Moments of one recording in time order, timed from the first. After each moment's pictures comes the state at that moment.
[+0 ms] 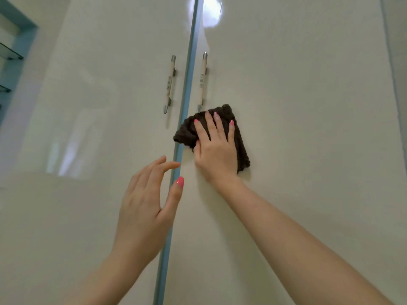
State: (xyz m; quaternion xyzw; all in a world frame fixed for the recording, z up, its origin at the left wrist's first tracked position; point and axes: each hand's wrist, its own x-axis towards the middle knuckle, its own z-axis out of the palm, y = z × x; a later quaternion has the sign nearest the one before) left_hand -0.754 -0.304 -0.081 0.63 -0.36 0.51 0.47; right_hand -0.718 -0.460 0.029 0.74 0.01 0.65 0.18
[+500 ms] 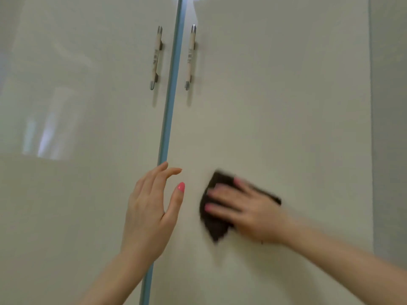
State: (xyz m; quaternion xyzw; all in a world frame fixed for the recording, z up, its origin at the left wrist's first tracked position) left_hand -0.753 -0.327 -0.124 0.64 -0.37 0.46 0.49; right_hand -0.814 -0.573 -0.099 0.75 0.23 0.46 0.42
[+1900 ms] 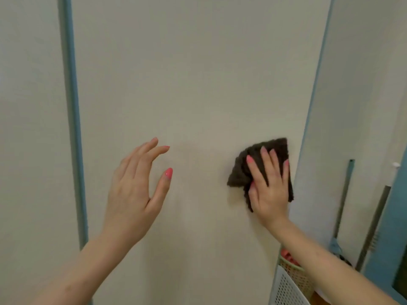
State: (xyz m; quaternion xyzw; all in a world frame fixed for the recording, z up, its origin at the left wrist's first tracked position) left_hand -0.798 -0.404 -0.214 0.68 -0.45 0.39 0.43; right_hand -0.902 -0.678 -0.257 0.75 -0.08 0.63 0.18
